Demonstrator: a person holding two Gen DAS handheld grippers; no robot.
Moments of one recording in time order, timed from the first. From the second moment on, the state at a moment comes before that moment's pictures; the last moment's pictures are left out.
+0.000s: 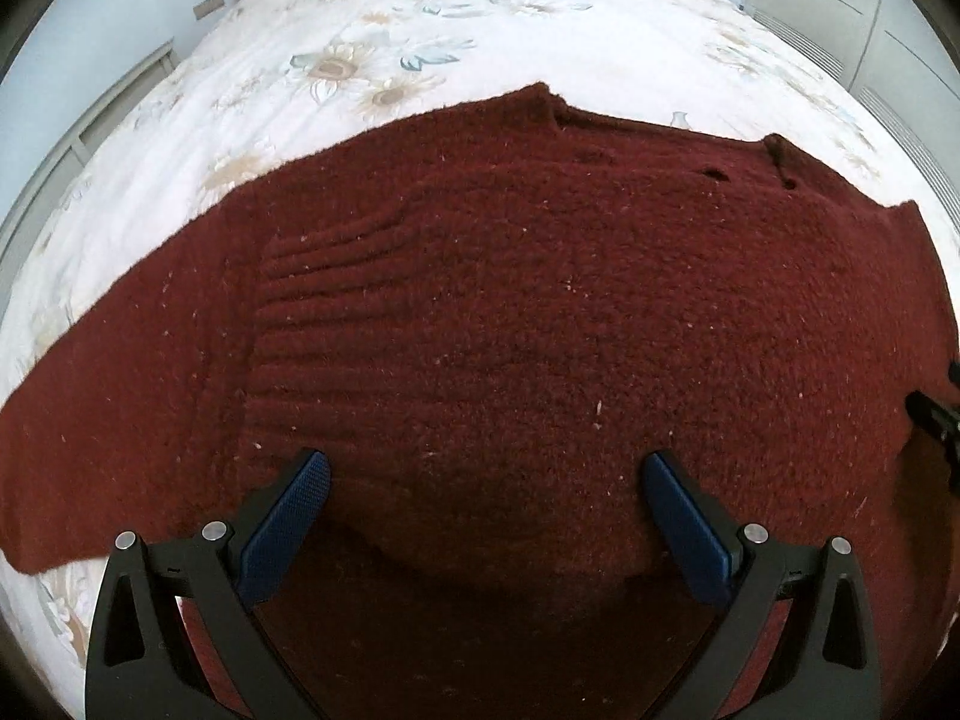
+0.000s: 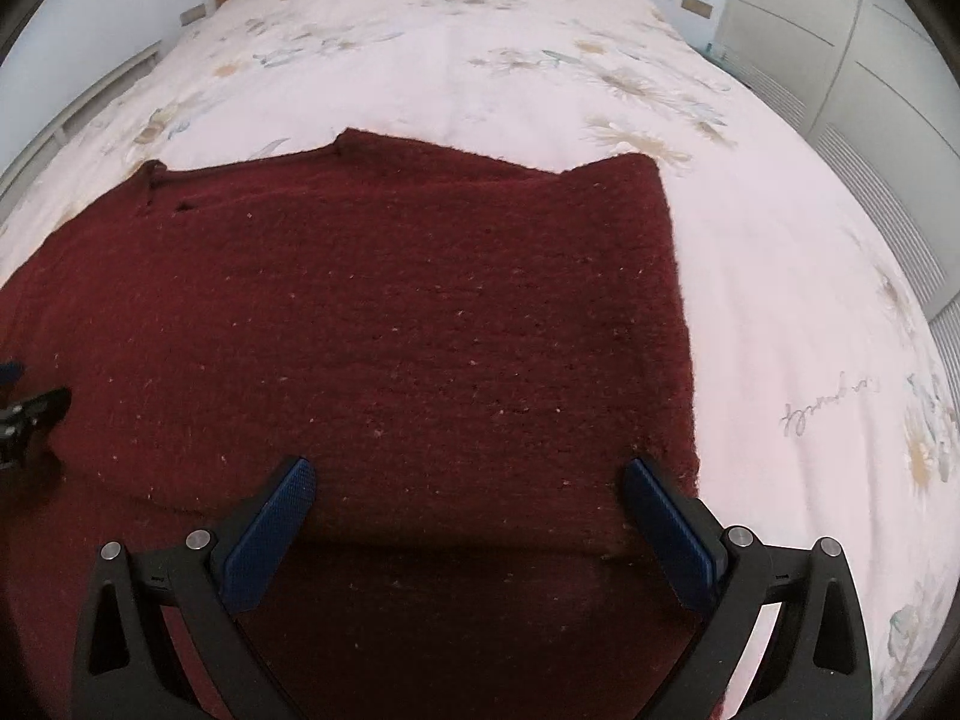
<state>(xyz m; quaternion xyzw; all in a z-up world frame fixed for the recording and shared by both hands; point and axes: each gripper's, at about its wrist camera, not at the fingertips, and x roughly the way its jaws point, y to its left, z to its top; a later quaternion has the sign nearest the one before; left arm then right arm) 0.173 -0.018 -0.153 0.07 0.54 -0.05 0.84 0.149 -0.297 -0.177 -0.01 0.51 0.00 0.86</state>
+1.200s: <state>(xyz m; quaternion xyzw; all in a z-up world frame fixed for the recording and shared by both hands) 0.095 0.380 -0.113 -0.36 0.51 0.30 0.72 0.088 -0.300 -0.119 0.03 0.51 0.01 0.86</state>
